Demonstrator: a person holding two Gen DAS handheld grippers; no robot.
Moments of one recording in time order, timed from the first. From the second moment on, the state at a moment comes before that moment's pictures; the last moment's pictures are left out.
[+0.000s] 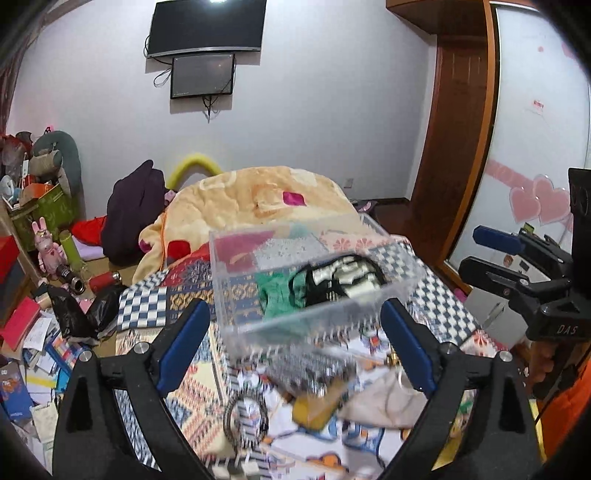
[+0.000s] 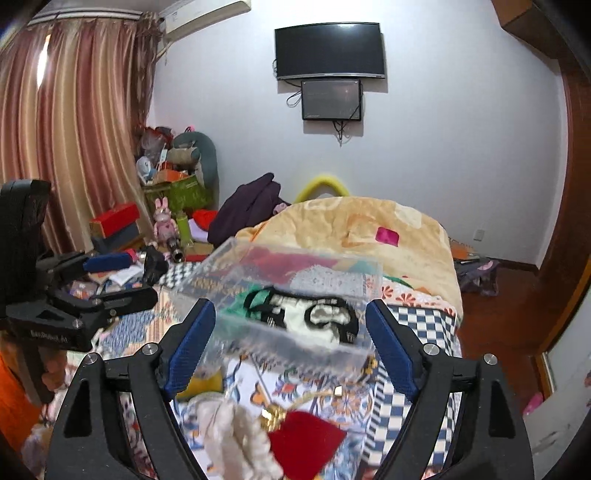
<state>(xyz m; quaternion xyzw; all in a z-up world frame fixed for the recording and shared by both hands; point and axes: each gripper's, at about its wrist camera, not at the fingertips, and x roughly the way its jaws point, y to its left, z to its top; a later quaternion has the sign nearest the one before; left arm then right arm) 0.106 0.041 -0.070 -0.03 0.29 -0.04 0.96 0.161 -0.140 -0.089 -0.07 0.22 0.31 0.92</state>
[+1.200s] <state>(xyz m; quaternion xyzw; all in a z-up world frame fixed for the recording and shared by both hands) 0.091 0.069 -0.195 -0.06 0.40 0.03 0.91 0.134 -0.130 -0.187 -0.08 0.35 0.36 0.86</state>
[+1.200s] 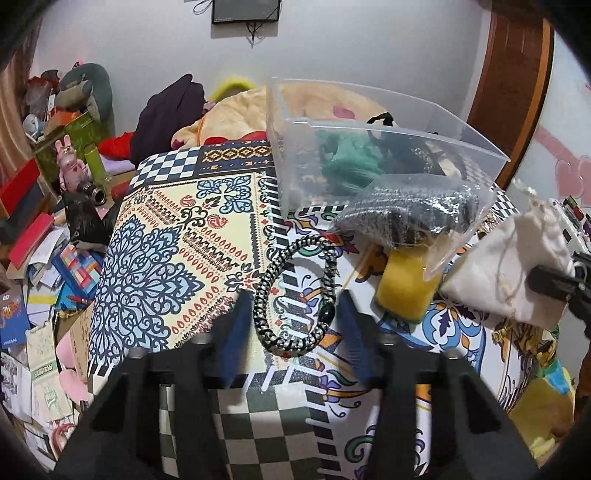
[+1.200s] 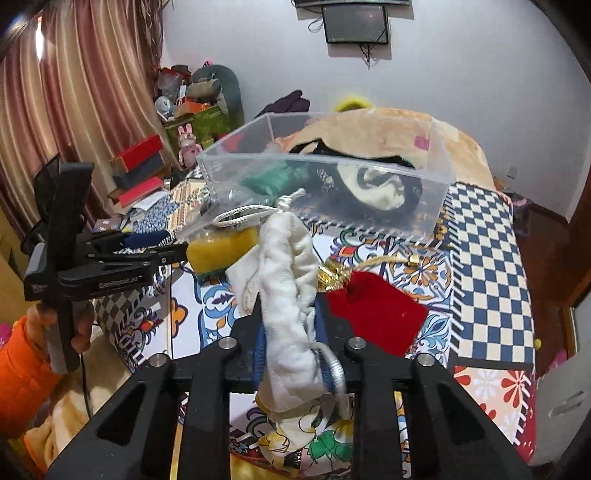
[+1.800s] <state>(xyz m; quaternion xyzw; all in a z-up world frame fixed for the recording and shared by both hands) 0.071 0.066 -0.129 -0.06 0.32 0.01 0.94 0.139 -0.151 -0.121 -0.04 0.25 0.33 0.91</state>
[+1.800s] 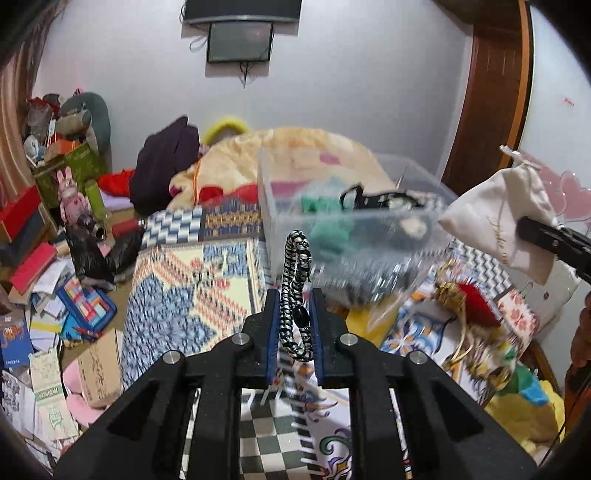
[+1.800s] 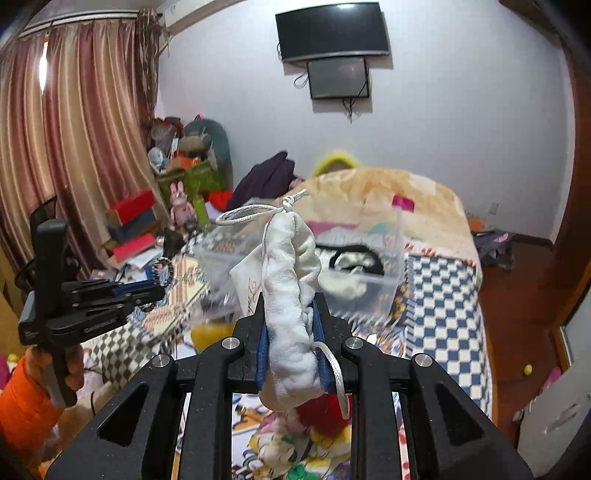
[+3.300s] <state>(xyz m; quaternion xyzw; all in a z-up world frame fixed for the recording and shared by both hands) 0.226 0.043 -0.128 0.00 0.36 0.00 0.93 0.254 -0.088 -0.138 -0.07 0.32 0.28 0.90</state>
